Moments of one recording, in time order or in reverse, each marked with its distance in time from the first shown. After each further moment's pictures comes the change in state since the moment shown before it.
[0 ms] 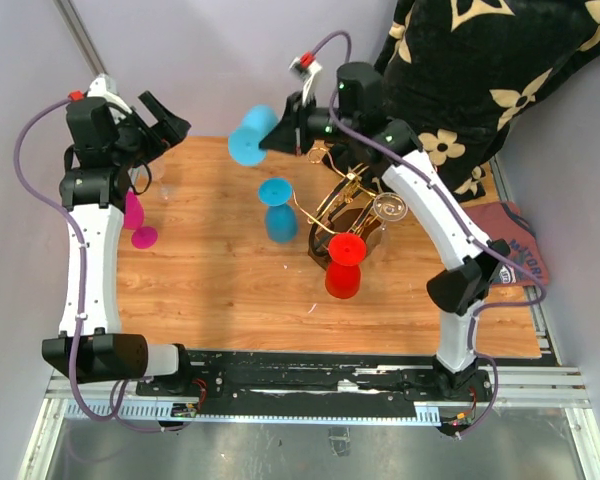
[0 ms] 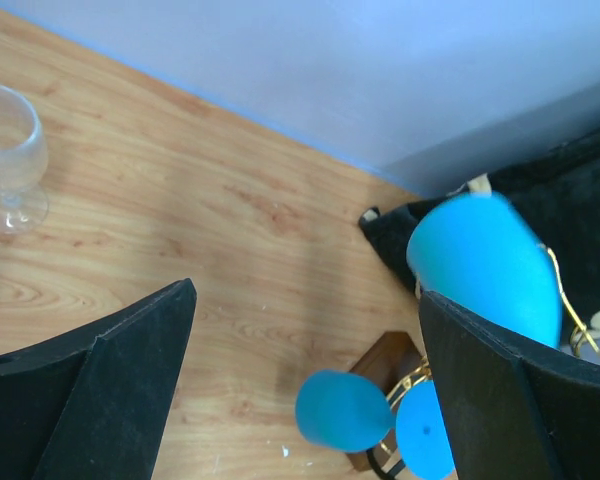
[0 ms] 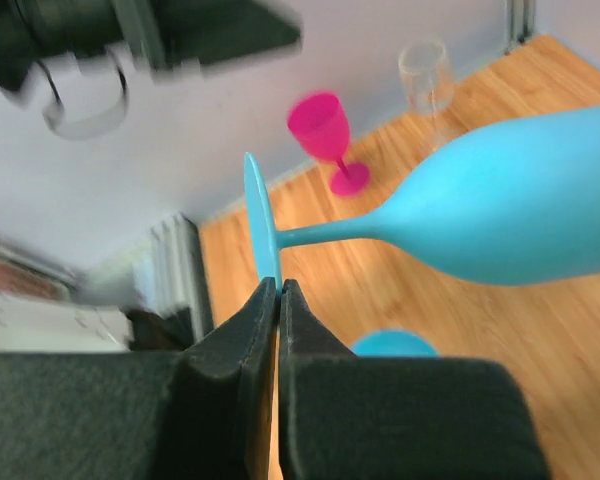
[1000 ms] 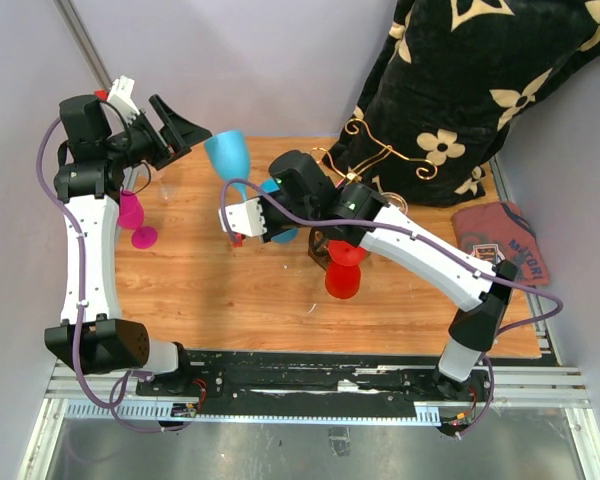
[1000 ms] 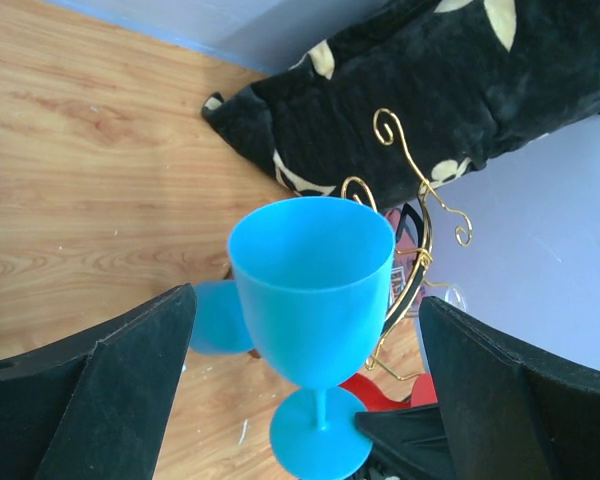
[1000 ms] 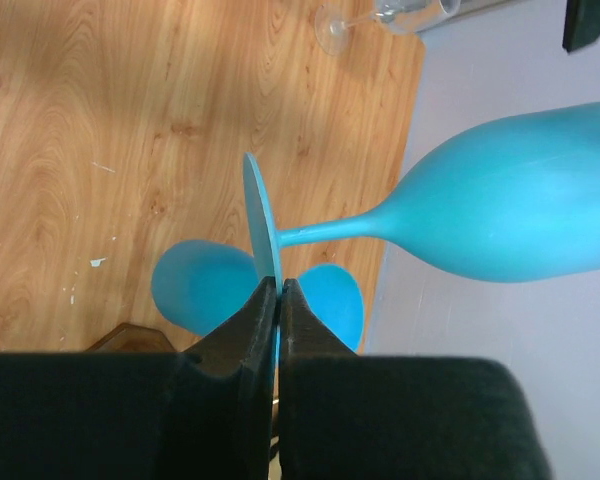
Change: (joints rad) left arm 0.080 0.063 0.050 -0.035 0.546 -0.078; right arm 0.417 -0.246 -0.423 -0.252 0.581 -1.455
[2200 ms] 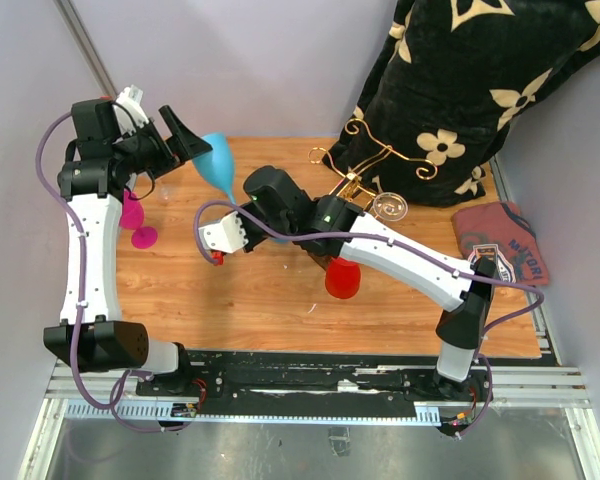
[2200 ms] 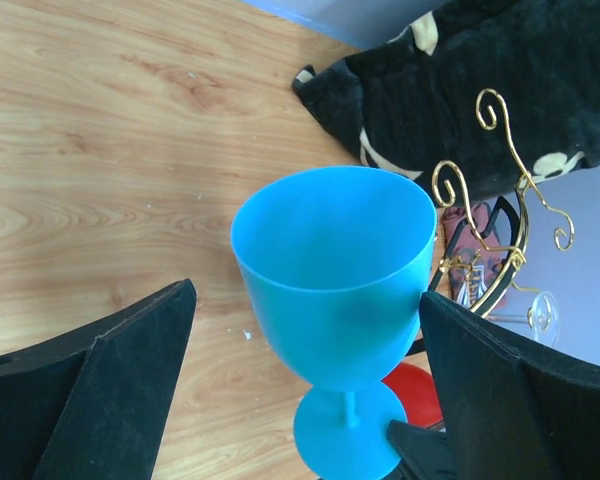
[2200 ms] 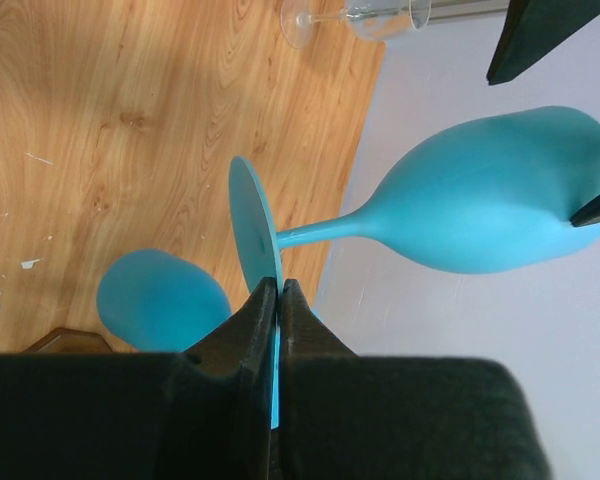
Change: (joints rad) left arm -0.050 0.009 0.042 -0.191 -0.206 0.142; right arm 0.092 0.086 0.043 0.052 0.175 -0.129
